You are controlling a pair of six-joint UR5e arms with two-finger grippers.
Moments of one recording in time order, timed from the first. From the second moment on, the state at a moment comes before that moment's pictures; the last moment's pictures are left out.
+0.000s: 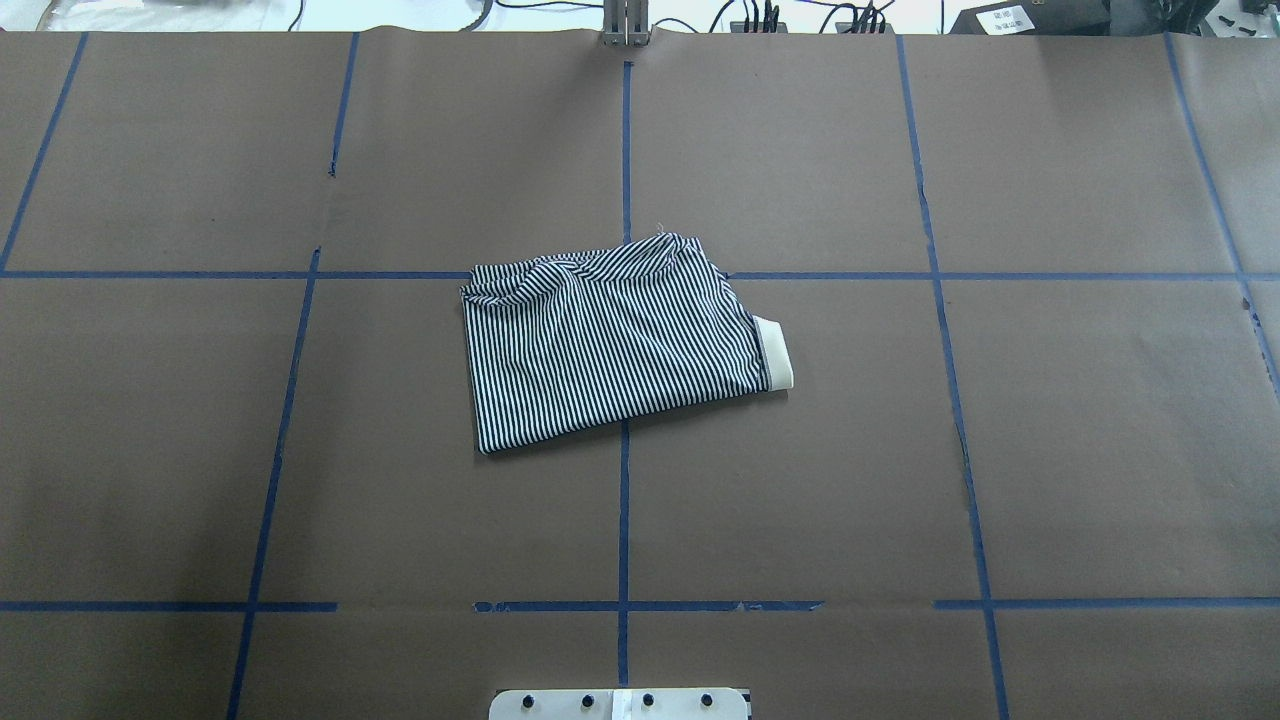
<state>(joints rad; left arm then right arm) -1.50 -1.46 -1.76 -1.63 -2.32 0.06 1.51 -1.72 1.75 -1.50 2.36 0.00</state>
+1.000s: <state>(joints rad) -1.50 -1.47 -1.77 -1.64 -2.26 0.05 1.51 -1.74 1.80 -1.50 2.34 0.00</state>
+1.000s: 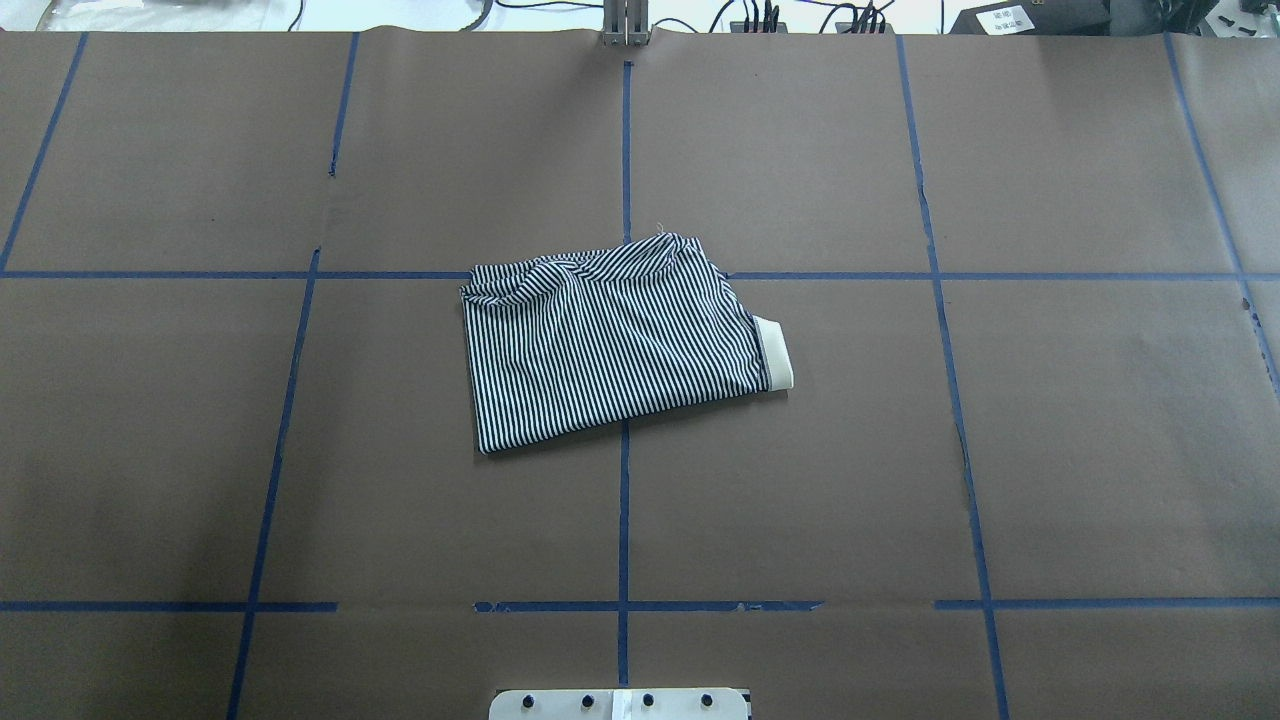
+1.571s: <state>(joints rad) -1.50 -1.46 -1.76 -1.63 -2.24 0.05 1.51 -1.75 1.80 -1.50 2.35 0.00</state>
